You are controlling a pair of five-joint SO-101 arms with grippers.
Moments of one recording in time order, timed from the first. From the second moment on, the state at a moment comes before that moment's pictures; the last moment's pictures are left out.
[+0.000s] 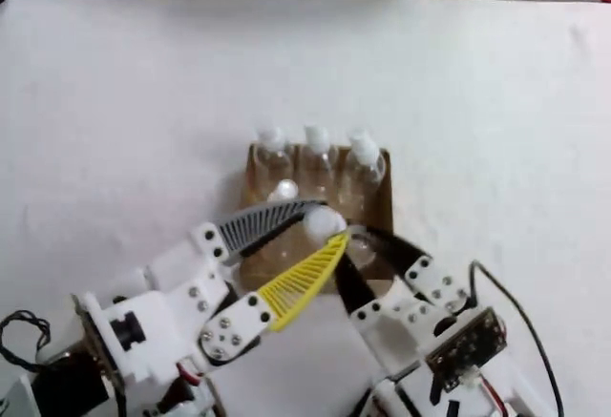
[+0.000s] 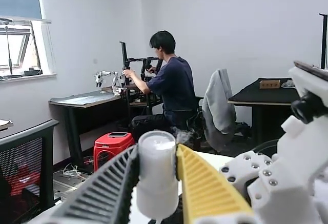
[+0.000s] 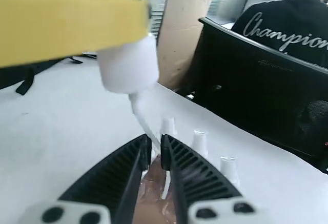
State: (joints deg) left arm 53.4 -85.8 48.4 38.5 -3.5; right arm -35.2 -103.3 49.9 66.8 13.8
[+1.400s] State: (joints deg) left arm 46.2 -66.2 23.3 51.5 -4.3; right arm 14.2 -103.3 64.4 50.7 17.4
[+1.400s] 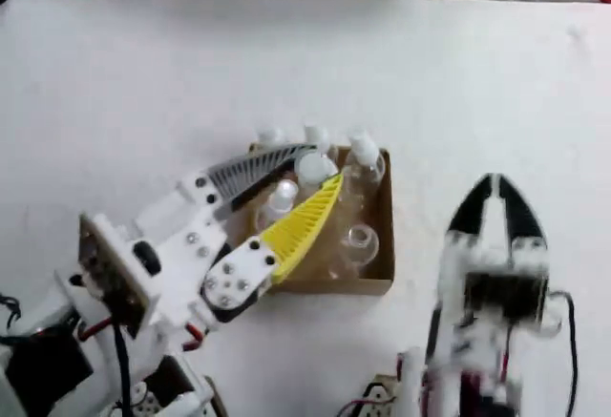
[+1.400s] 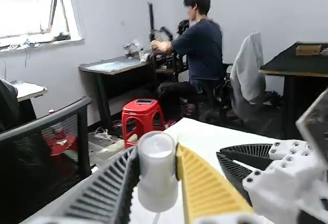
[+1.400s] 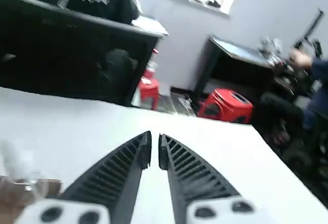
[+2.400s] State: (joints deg) left arm 47.9 -58.5 38.9 34.1 -1.1; right arm 18.2 -102.5 96.4 29.0 9.0
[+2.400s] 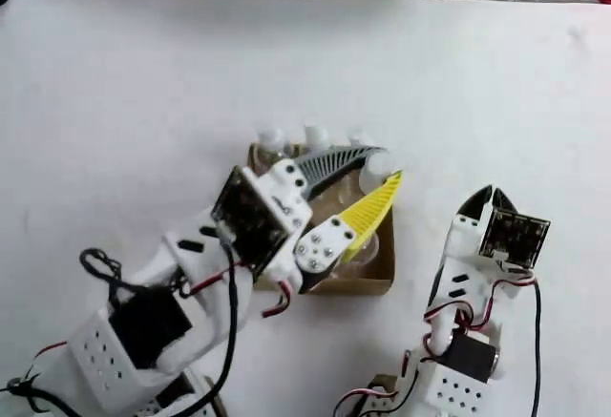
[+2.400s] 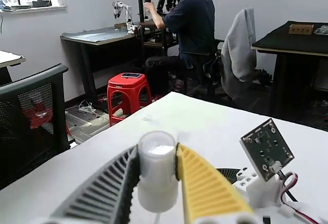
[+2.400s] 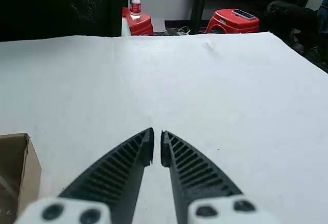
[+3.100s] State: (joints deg) left arm 52.4 -61.3 44.7 34.2 -1.1; right arm 18.2 -102.5 96.4 29.5 9.0
